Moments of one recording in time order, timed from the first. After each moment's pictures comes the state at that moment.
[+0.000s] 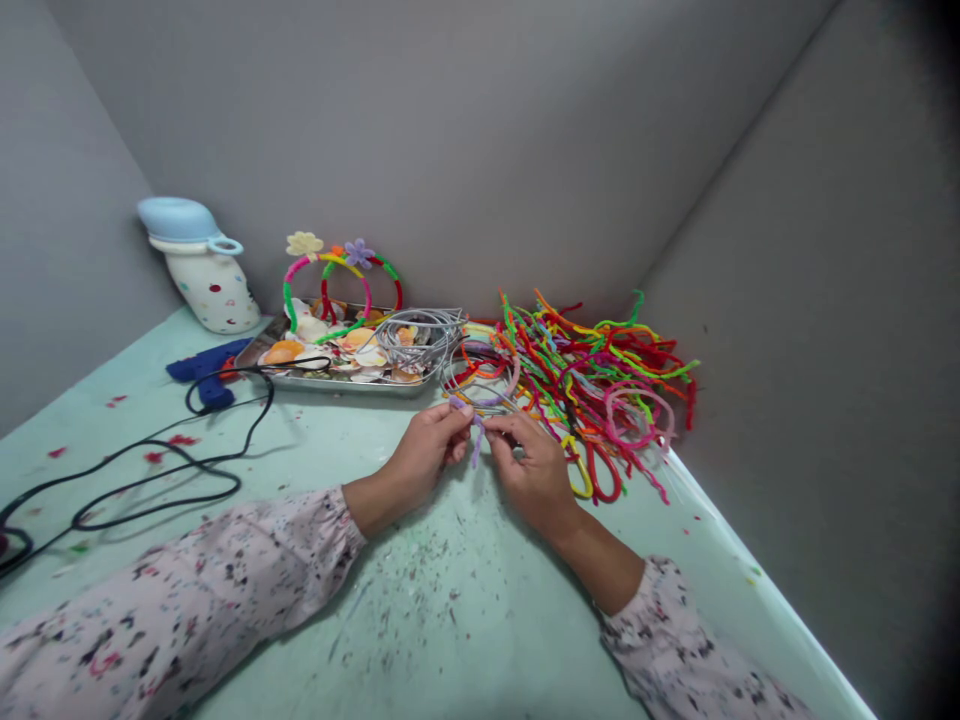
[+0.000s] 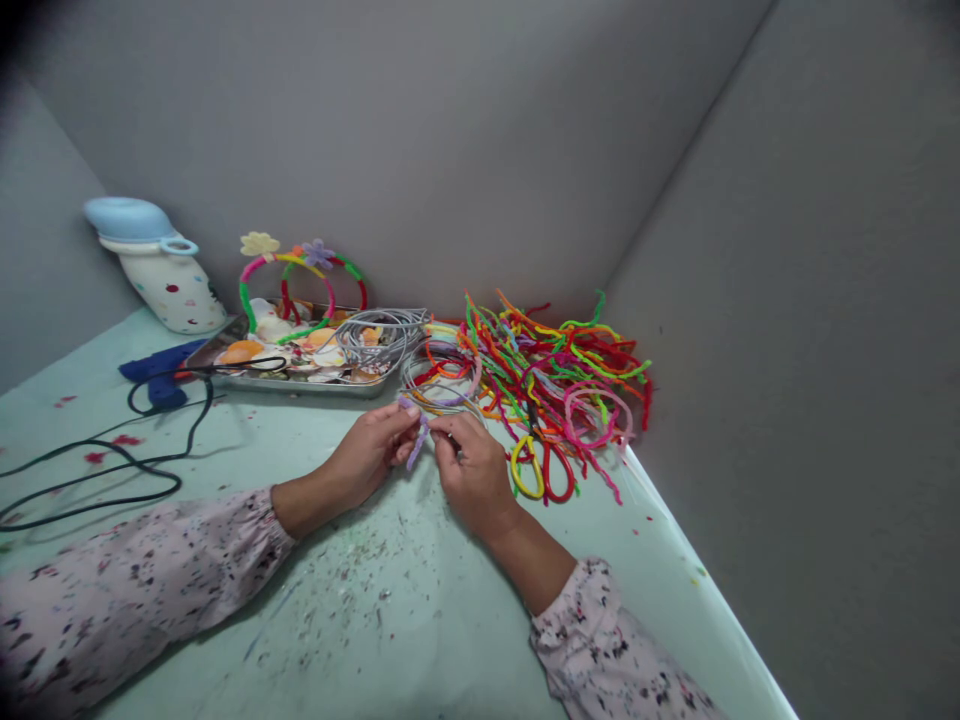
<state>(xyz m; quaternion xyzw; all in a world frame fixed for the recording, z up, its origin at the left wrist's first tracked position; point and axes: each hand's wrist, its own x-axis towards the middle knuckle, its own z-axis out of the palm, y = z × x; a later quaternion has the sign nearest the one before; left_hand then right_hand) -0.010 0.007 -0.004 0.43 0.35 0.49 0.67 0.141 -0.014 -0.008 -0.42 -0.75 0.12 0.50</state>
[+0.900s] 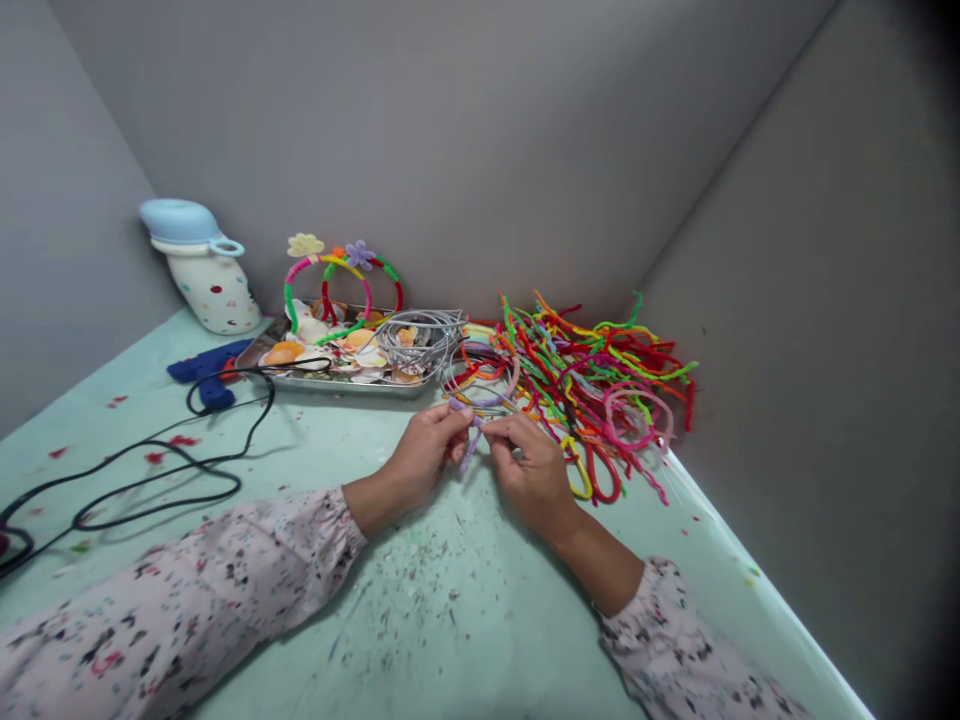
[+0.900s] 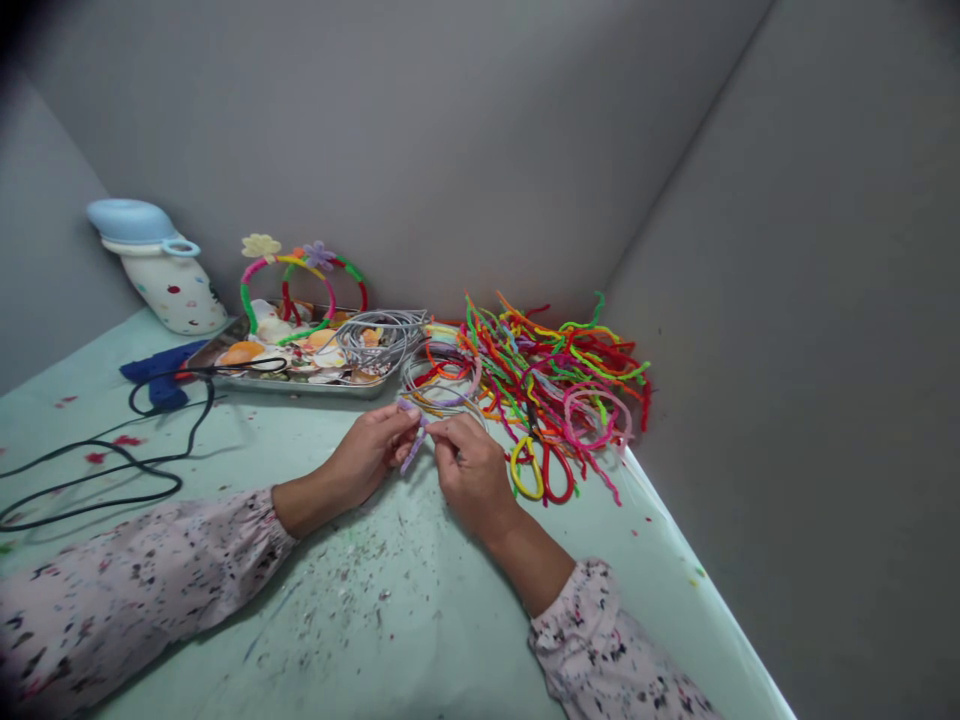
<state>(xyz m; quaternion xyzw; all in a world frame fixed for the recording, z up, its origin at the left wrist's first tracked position) -0.010 0.007 -0.004 0.43 0.35 0.49 0.67 0.142 -0.014 -0.009 -0.41 -0.76 0.11 0.49</state>
